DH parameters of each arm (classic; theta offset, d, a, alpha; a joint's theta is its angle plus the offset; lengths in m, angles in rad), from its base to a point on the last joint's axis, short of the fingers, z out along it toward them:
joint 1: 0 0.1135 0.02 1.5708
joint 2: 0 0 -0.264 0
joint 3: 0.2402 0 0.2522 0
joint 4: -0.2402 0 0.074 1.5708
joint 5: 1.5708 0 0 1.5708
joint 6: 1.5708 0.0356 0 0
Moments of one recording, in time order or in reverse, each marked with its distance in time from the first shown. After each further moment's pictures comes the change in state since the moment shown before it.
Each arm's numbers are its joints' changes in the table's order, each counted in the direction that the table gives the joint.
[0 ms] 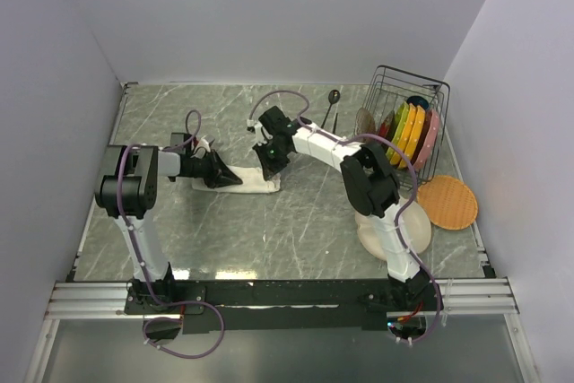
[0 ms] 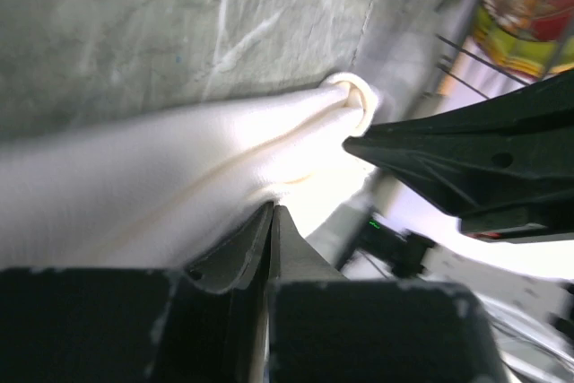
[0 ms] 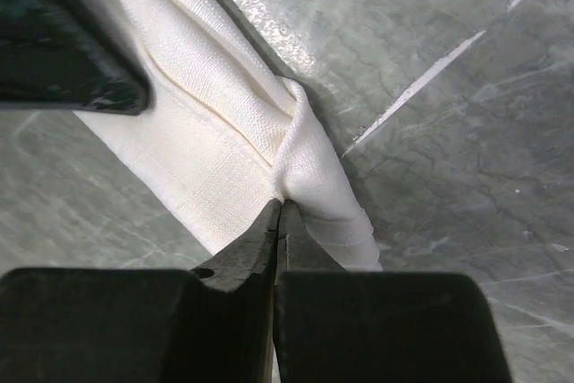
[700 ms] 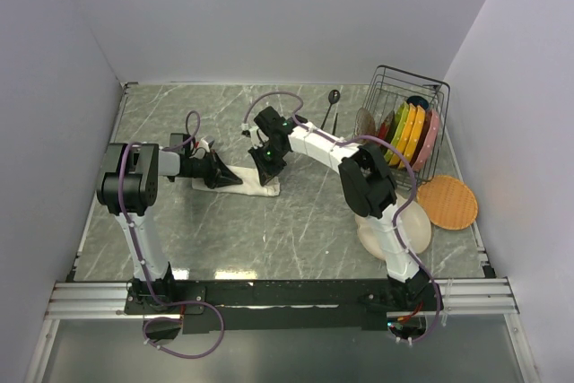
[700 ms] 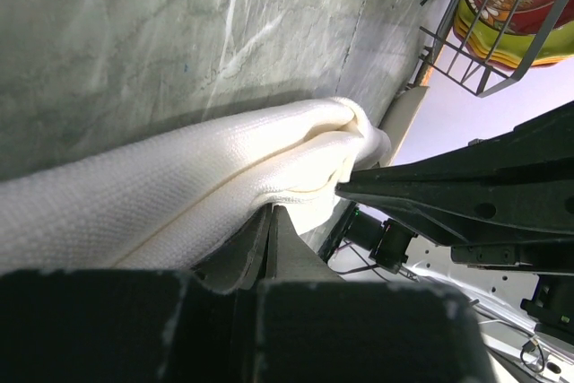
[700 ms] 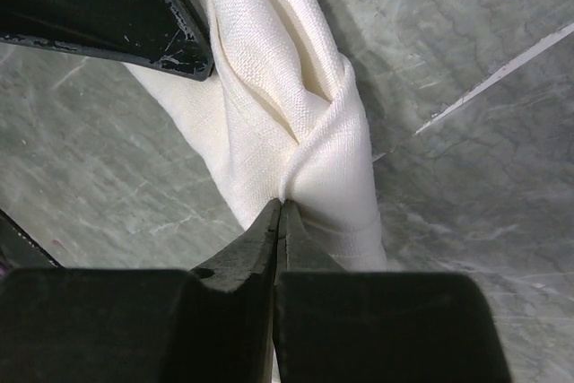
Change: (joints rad) left arm 0.012 -0.069 0.014 0.017 0.079 -0.031; right arm 0.032 -0.004 0.066 -0.119 -0.056 -0.036
